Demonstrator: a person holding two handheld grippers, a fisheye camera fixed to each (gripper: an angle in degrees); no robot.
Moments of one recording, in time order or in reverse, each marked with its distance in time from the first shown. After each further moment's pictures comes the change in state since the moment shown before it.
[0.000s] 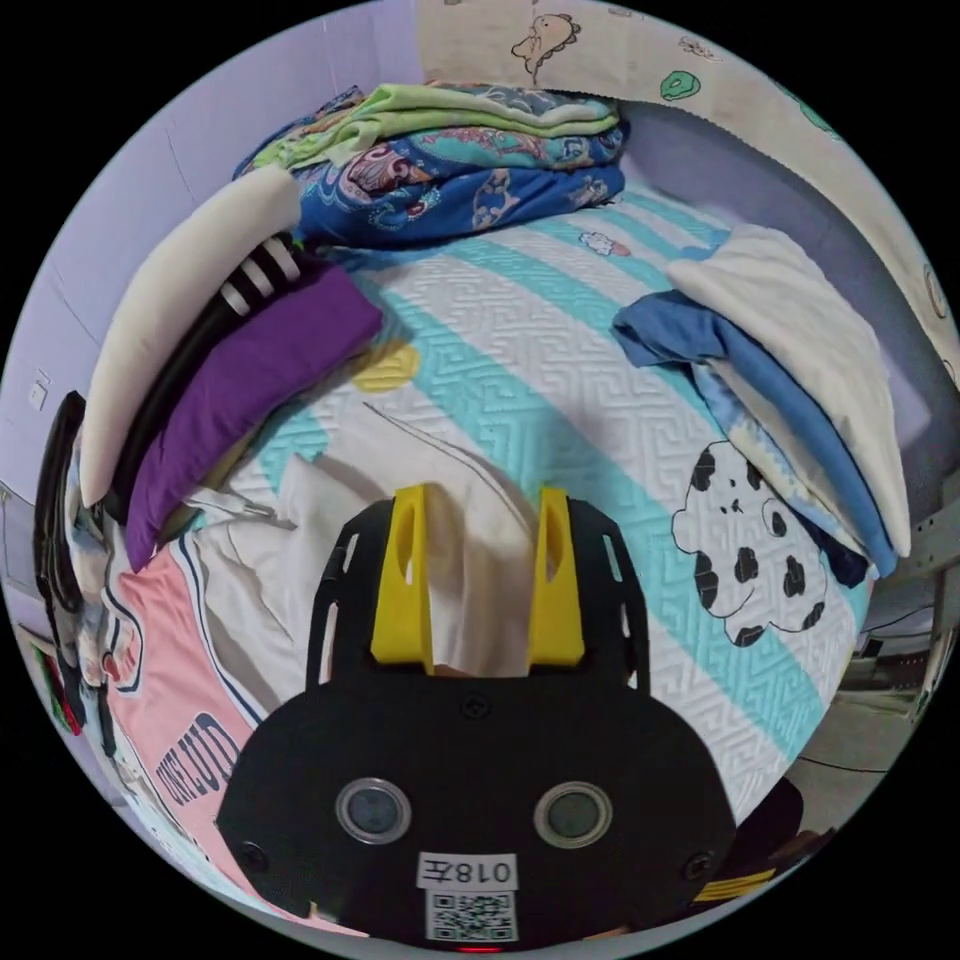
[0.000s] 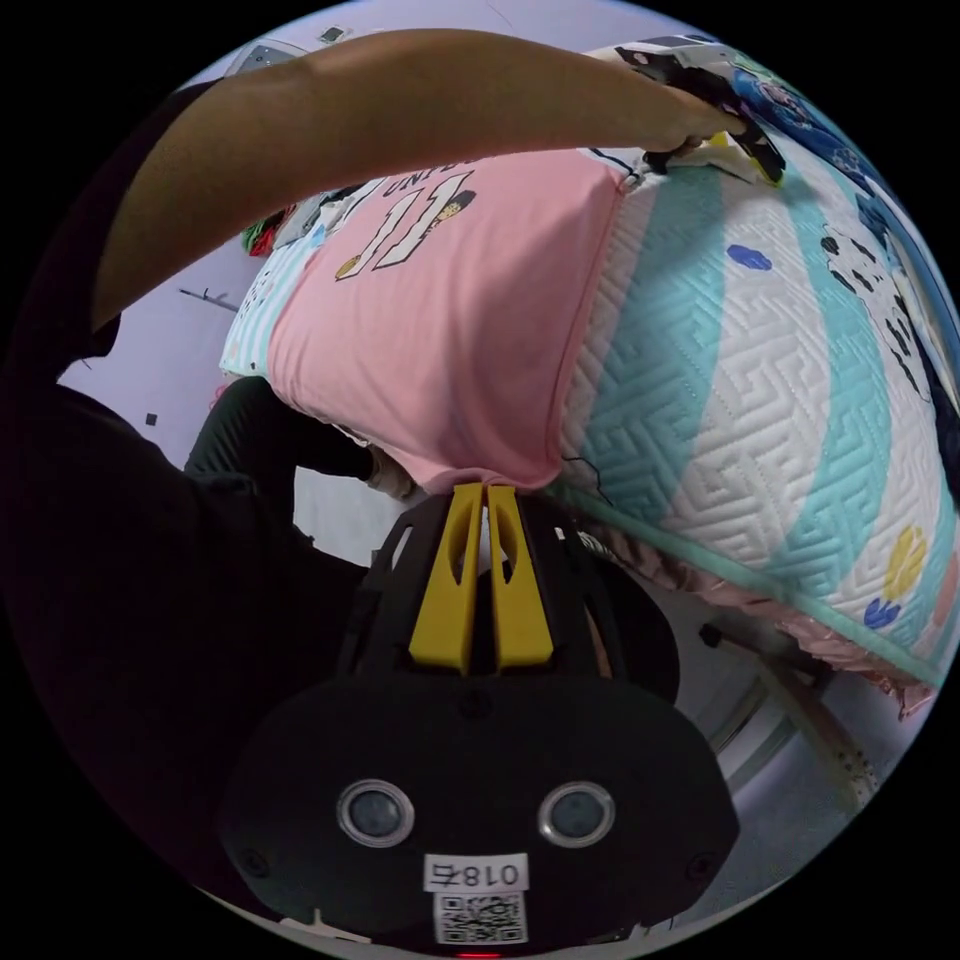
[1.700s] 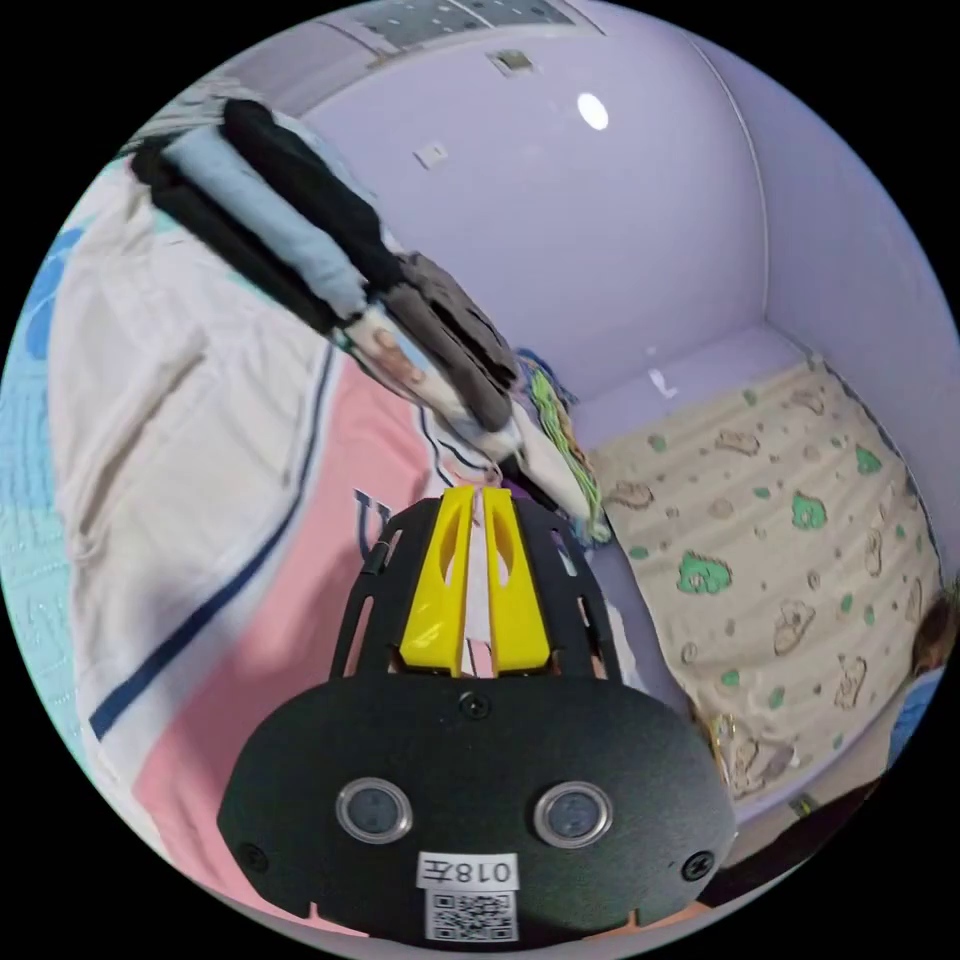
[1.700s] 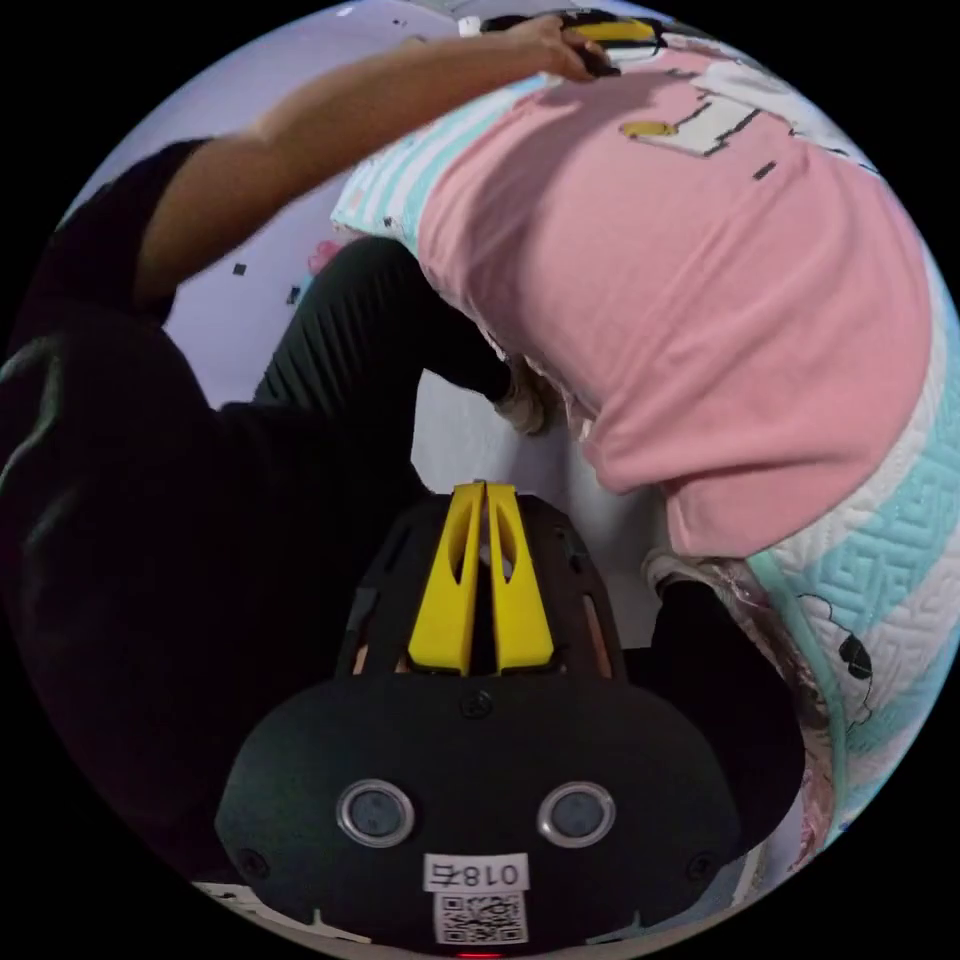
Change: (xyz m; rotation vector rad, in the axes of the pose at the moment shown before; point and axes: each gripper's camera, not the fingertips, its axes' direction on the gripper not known) left arm -0.394 0.717 0.138 0.736 0.640 -0.851; right arm -0.211 -0.027 -0.031 -0.262 -0.225 -0.319
